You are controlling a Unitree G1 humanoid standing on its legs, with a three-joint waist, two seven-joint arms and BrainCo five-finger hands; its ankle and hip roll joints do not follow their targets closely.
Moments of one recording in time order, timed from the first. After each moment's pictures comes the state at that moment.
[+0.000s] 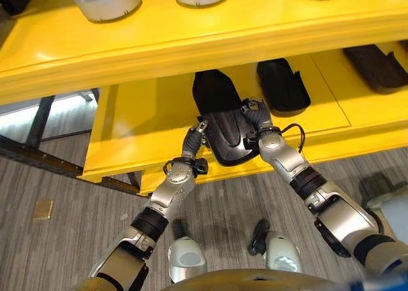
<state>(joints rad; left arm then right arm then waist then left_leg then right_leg) -0.34 0.28 -0.45 0.33 -0.58 -0.04 0.32 -0.73 -0.23 0.56 0.57 0.42 0.11 -0.48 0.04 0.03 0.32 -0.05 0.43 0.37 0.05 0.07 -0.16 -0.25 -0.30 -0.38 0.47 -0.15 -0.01</state>
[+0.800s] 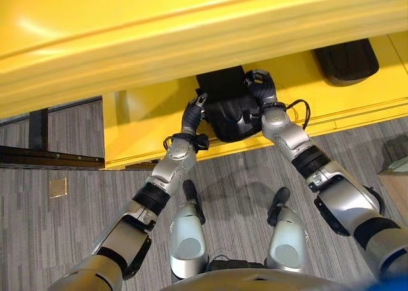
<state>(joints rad) -0.54 0.30 -0.42 0.36 -0.61 -0.06 0.34 -0.91 -0.25 0.51 0.61 0.45 0.09 -0.48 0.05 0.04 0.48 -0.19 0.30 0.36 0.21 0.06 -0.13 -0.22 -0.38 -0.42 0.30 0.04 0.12</state>
